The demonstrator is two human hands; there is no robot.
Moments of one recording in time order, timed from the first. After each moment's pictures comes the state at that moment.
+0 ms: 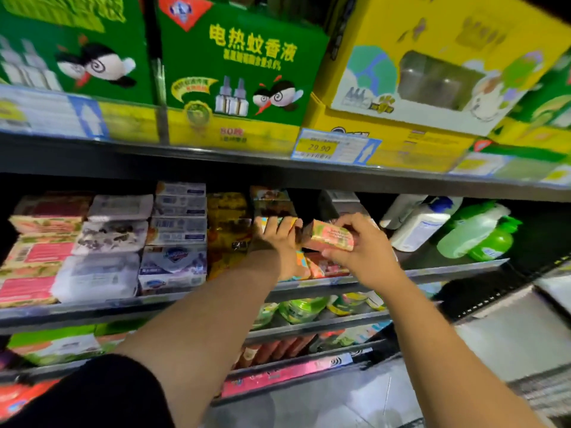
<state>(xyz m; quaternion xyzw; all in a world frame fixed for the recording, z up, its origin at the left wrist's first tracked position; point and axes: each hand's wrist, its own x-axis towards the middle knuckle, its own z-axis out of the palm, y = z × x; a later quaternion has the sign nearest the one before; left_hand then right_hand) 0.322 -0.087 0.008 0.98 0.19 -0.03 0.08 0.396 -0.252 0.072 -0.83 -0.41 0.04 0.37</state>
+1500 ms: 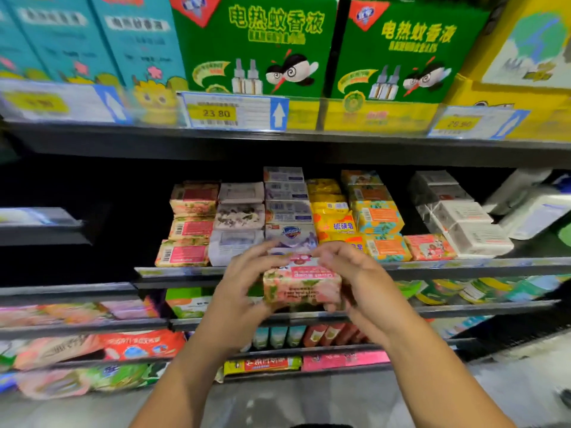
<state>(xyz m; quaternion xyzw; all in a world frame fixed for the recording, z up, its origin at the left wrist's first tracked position) 0.031 -0.033 0.008 0.84 0.16 0.29 0.43 0.181 -0.170 0.075 -0.56 -0.18 0.48 0.65</state>
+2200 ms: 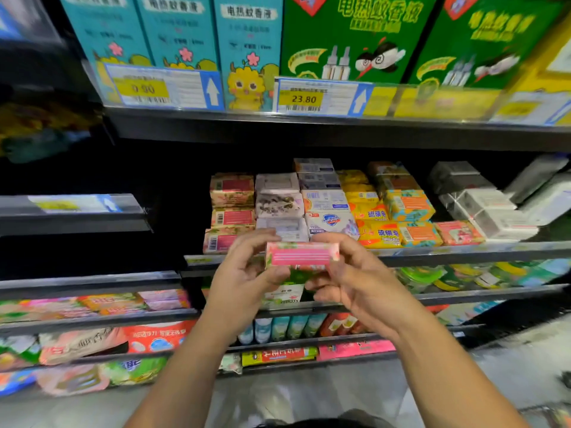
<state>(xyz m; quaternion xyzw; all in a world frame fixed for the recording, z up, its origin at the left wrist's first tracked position) -0.032 0.006 0.018 0.67 0.18 0.33 0.64 0.114 -0.136 0.061 -0.53 -0.25 0.50 0.63</state>
